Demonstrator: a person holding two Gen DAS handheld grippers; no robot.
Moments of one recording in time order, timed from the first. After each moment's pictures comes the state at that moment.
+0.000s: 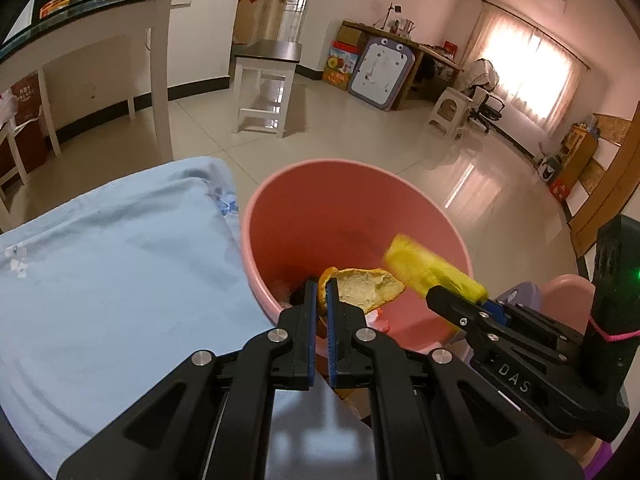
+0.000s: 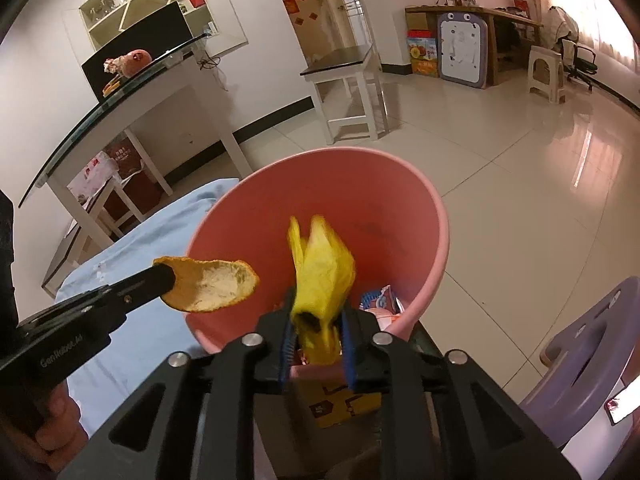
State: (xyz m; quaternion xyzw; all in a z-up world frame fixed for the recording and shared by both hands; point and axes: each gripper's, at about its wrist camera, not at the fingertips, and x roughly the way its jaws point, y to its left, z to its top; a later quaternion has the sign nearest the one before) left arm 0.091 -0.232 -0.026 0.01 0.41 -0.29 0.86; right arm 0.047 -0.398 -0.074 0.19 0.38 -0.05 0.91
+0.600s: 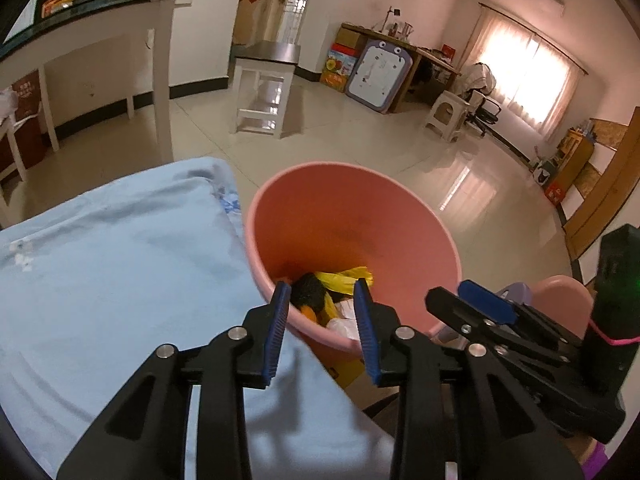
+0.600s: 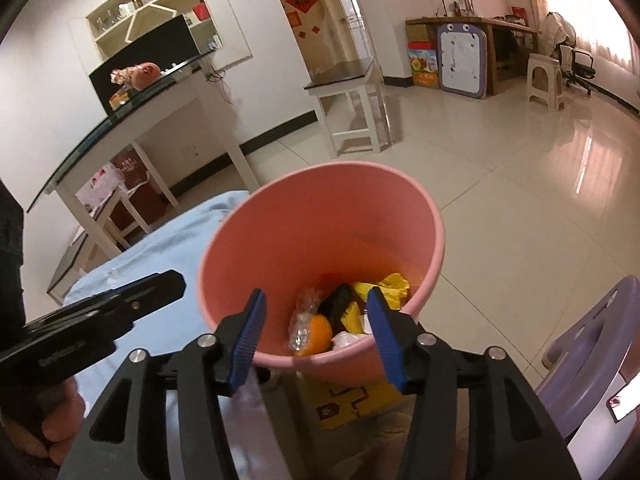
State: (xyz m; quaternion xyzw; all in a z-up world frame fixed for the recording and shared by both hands) left arm 0.083 -0.219 -0.017 0.00 0.41 -0.29 0.86; right arm 0.023 -0.388 -0.058 0.19 0.35 -0.05 0.92
